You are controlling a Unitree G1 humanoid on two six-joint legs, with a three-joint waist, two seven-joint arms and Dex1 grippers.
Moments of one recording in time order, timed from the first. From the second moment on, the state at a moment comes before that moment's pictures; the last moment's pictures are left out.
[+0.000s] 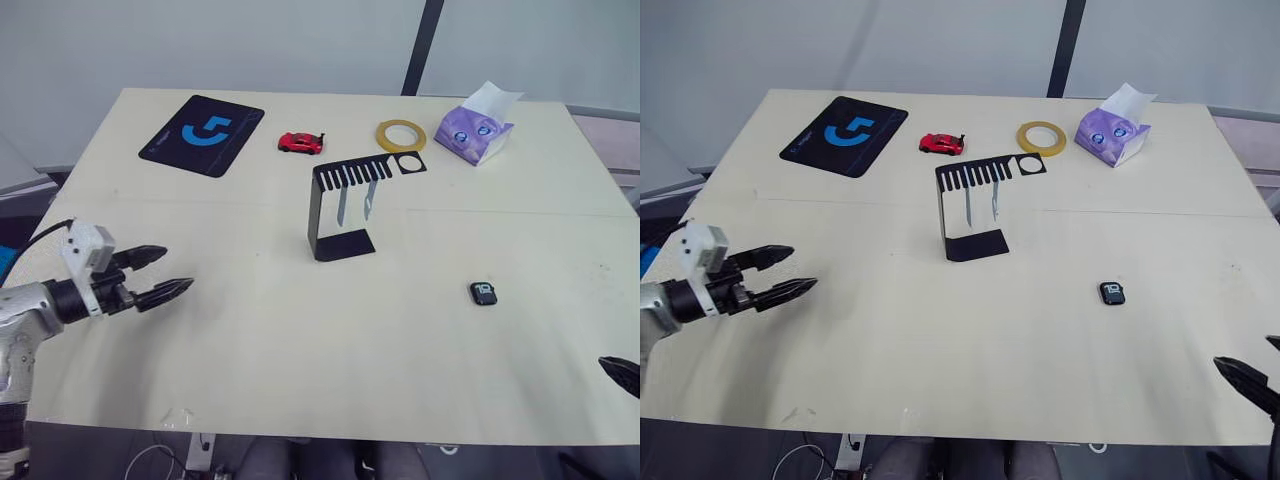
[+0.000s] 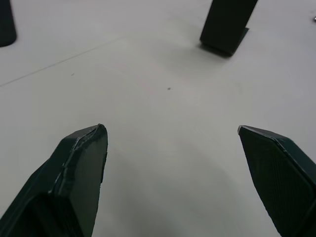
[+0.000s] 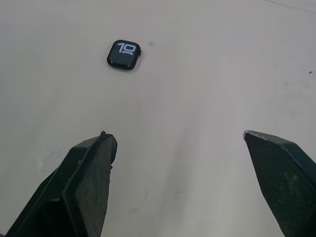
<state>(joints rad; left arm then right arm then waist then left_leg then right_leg) -0.18 0.83 0.36 -0.08 -0.53 0.50 -0.95 0.55 -0.75 -1.05 -0.43 0.59 0.67 0.97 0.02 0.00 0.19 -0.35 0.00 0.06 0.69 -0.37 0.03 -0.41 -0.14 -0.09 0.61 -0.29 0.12</state>
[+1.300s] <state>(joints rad) -0.39 0.26 -0.11 -0.56 -0.28 0.91 -0.09 -0.12 -0.95 -0.32 -0.87 1.23 0.83 0.41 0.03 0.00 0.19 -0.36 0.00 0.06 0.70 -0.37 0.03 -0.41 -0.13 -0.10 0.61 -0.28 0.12</state>
